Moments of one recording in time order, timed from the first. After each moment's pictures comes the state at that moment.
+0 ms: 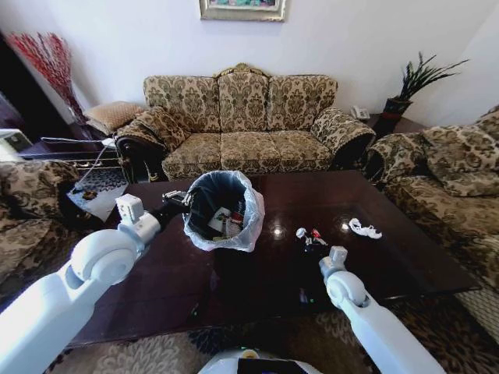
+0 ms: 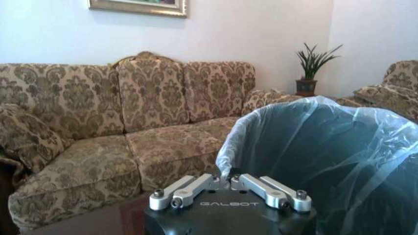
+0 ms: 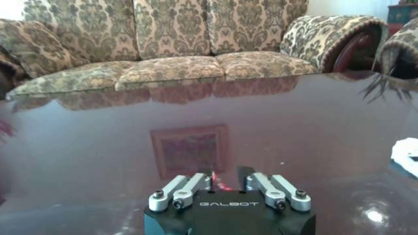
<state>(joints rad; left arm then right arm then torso) 1.17 -0.61 -0.59 -2.34 -1.06 0.48 -0.25 -1.13 0.97 0.24 1.77 0.69 -0.23 0.30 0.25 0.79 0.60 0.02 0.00</state>
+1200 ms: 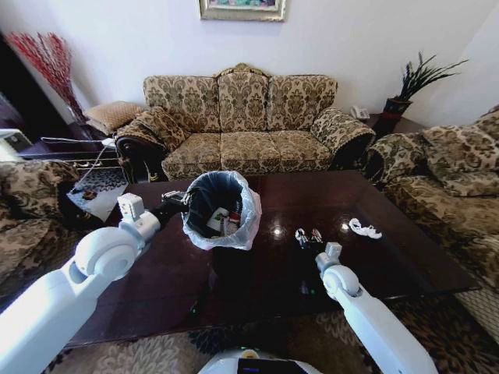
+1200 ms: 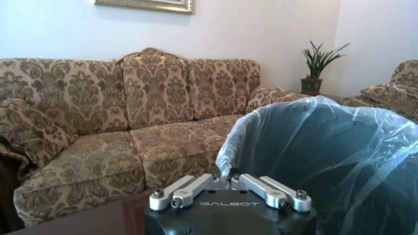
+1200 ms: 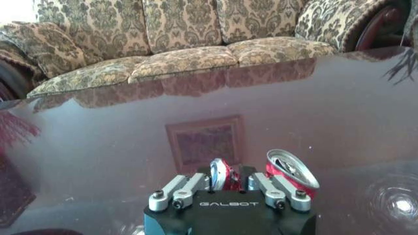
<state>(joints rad) 1.15 -0.61 -0.58 -2.30 -1.05 0.48 -0.23 -1.07 1.01 0.20 1.67 0.72 -0.22 0.23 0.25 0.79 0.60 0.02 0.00</state>
